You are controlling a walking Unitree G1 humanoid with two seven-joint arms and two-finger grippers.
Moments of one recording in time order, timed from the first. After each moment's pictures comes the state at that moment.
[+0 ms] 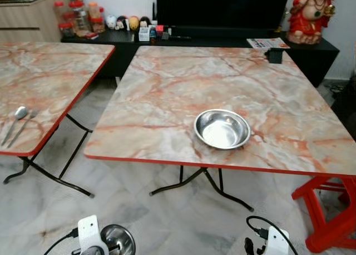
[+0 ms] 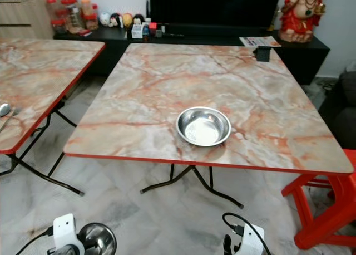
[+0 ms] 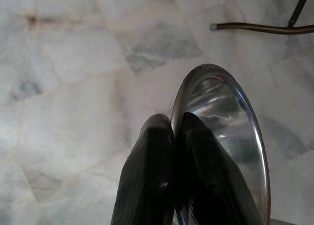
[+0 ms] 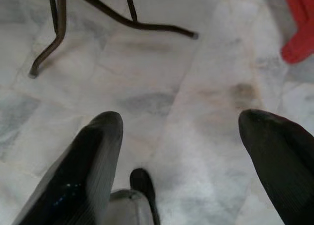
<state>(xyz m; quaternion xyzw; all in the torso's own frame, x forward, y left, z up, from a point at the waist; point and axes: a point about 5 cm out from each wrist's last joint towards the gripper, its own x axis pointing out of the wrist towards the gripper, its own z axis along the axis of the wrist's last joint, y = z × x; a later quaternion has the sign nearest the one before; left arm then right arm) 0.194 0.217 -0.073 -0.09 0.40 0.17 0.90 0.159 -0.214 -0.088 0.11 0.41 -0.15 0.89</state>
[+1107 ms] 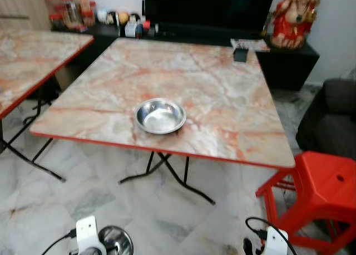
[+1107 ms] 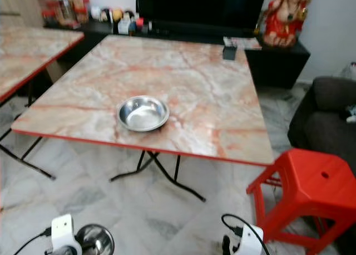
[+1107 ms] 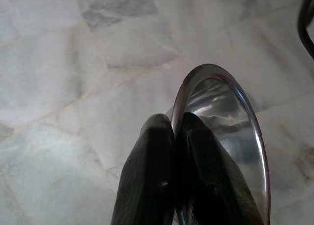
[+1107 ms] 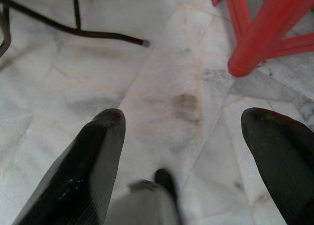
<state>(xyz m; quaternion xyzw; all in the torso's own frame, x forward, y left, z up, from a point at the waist) 0.197 0.221 -0.070 -0.08 0.40 0.16 0.90 0.163 -0.207 -0.087 0.11 0.41 -0.14 0.90</state>
